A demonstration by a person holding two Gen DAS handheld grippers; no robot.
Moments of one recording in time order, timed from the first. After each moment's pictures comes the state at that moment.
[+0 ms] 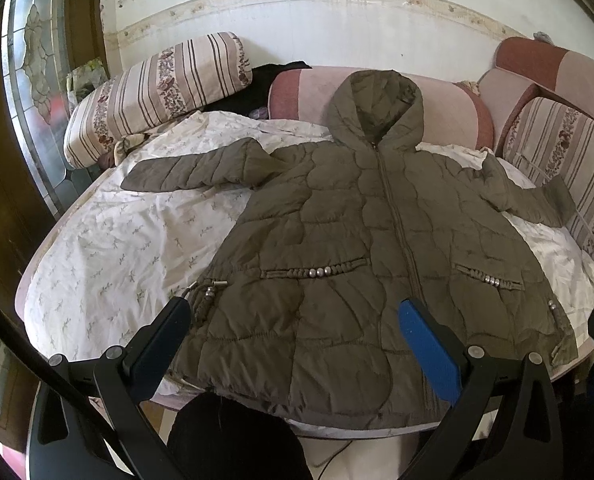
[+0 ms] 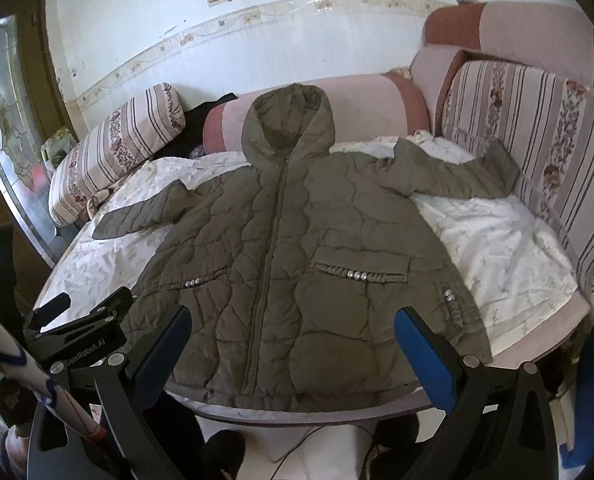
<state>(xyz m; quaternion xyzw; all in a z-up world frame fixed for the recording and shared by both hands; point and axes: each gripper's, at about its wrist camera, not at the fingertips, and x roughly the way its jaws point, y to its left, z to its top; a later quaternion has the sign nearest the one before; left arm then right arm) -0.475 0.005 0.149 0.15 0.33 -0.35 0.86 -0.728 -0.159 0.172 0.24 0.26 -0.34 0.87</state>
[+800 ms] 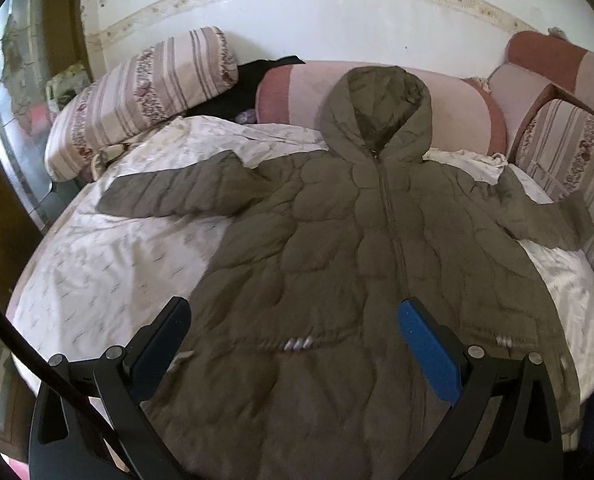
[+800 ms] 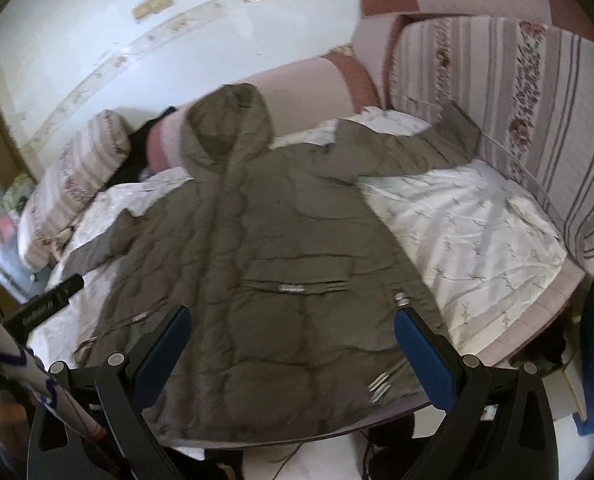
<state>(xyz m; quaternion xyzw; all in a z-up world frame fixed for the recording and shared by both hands) -0.430 -0.103 0.149 0.17 0.34 -0.35 0.86 -0.754 -0.244 0.150 0.31 0.25 -0.41 0.82</state>
